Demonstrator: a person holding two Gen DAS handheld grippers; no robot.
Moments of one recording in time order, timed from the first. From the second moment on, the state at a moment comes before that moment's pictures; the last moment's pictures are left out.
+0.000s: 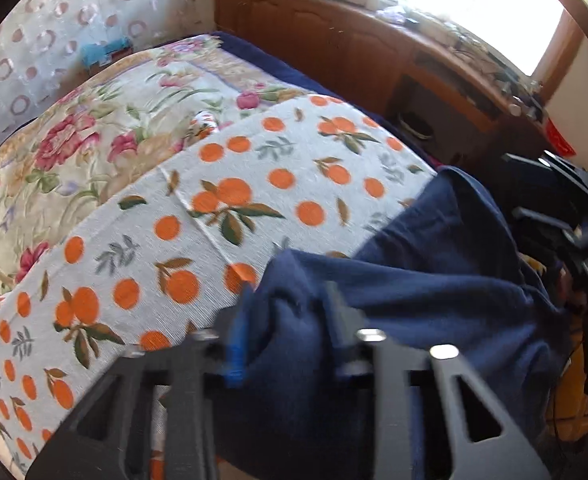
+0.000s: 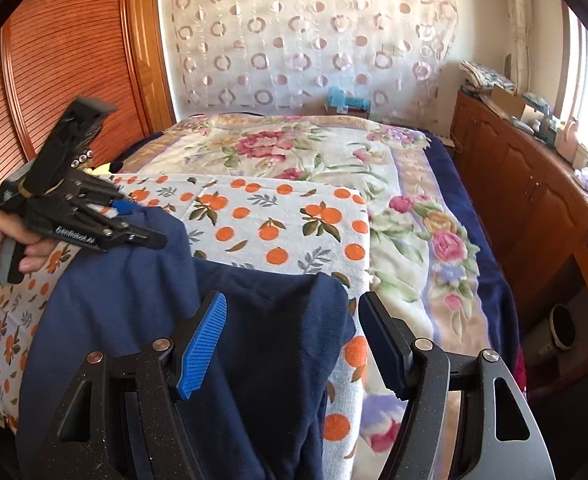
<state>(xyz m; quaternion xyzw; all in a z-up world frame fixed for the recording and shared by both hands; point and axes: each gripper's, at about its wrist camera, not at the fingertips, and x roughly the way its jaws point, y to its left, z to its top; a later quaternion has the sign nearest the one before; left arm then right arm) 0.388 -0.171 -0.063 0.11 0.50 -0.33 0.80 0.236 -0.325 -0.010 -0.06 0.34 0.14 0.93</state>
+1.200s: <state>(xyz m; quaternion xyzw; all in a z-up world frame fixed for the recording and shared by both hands) 0.248 -0.061 -0.044 0.08 0.42 -0.33 0.84 0.274 -0.185 -0.045 -0.06 0.42 0.34 0.84</state>
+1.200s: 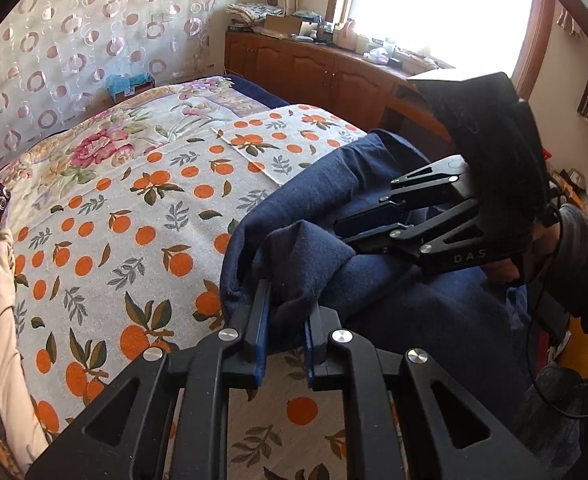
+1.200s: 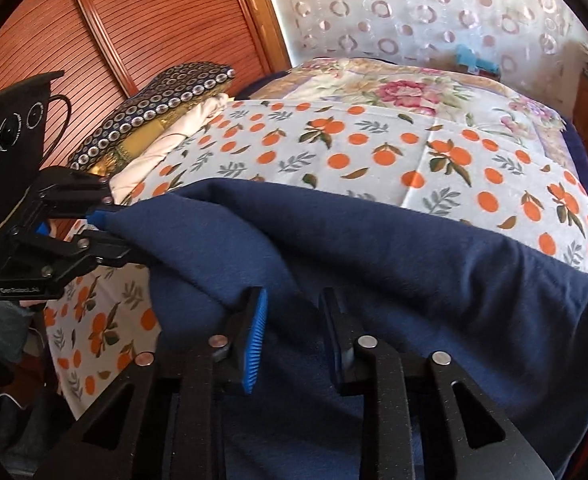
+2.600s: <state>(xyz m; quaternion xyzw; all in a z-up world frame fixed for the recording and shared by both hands) 0.262 -0.085 -0.005 0.06 0.35 -0.33 0.87 0.238 -0.267 0.068 -0.06 0.27 0.19 0.94</state>
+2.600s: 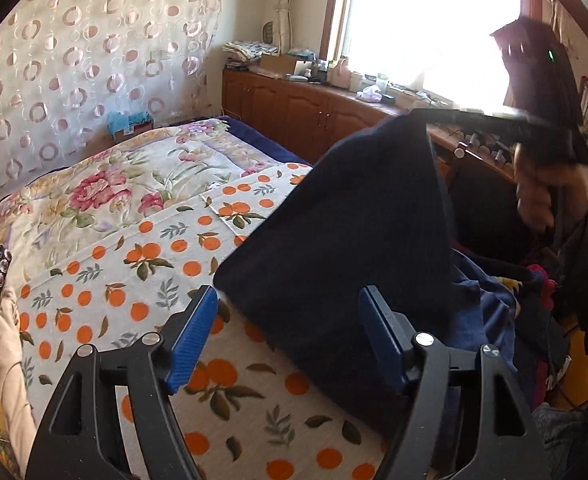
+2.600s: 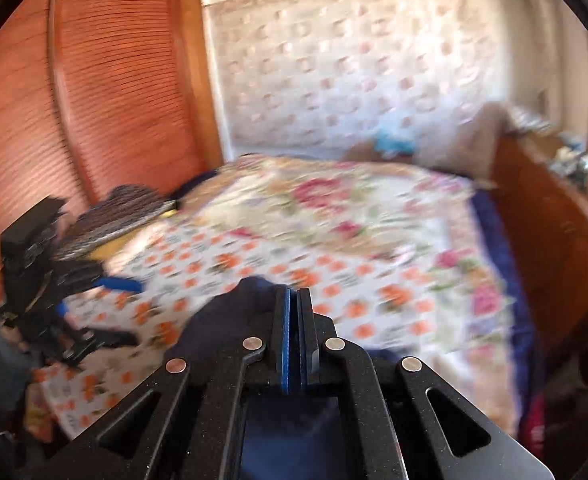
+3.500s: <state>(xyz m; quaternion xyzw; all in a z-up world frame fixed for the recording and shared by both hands) 0.232 -0.118 -0.088 0.05 0.45 -0.29 0.84 0.165 -0.319 -0.063 -0.04 0.40 0.16 0.90</state>
